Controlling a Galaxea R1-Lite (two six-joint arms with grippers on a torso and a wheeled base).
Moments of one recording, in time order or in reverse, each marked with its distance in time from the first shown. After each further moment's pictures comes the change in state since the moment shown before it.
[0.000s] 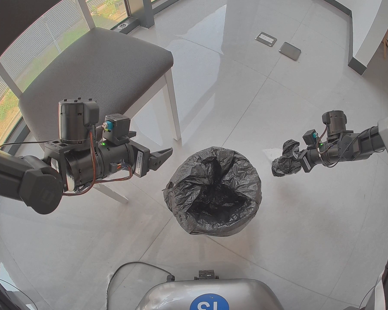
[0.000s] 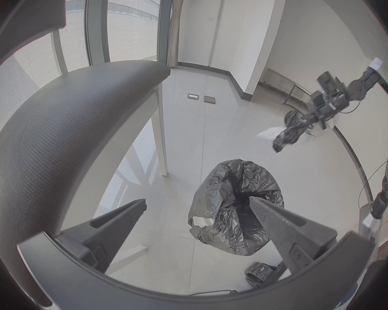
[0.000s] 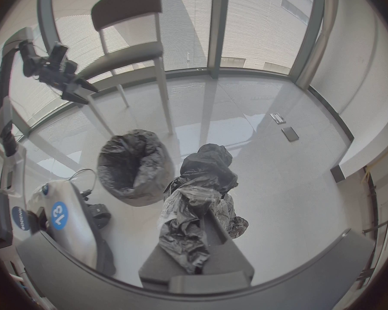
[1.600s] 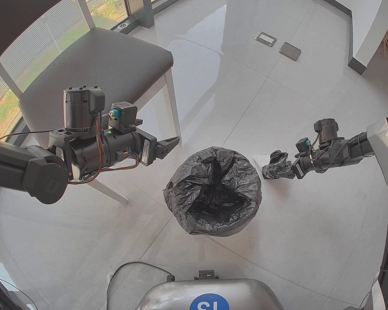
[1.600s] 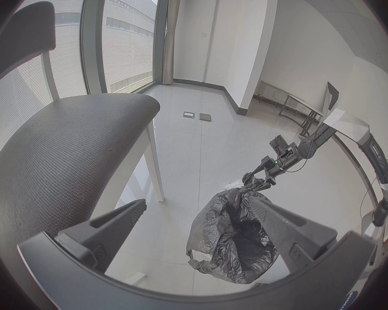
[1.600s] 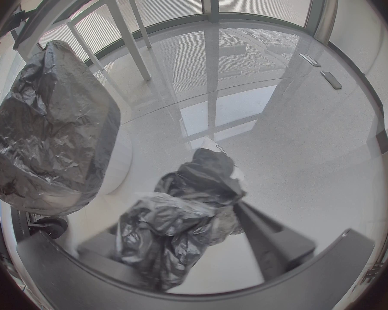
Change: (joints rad) left arm -0.019 0.026 -0.094 0.023 -0.004 0.027; right arm 0.013 0.103 -0.061 0.012 0.002 0.027
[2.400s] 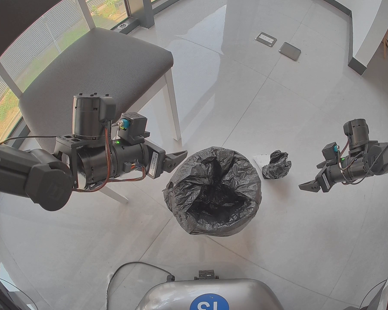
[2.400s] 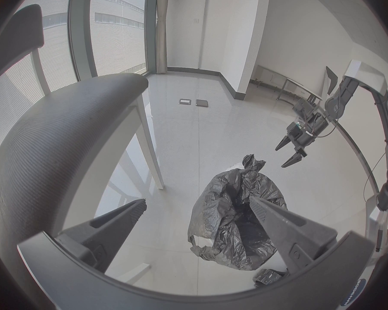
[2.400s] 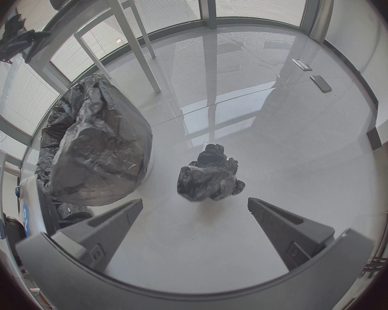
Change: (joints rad) left arm -0.049 0.001 0.014 0.066 0.024 -0.015; right arm -0.017 -0.414 0.470 -0.002 -0.005 0.036
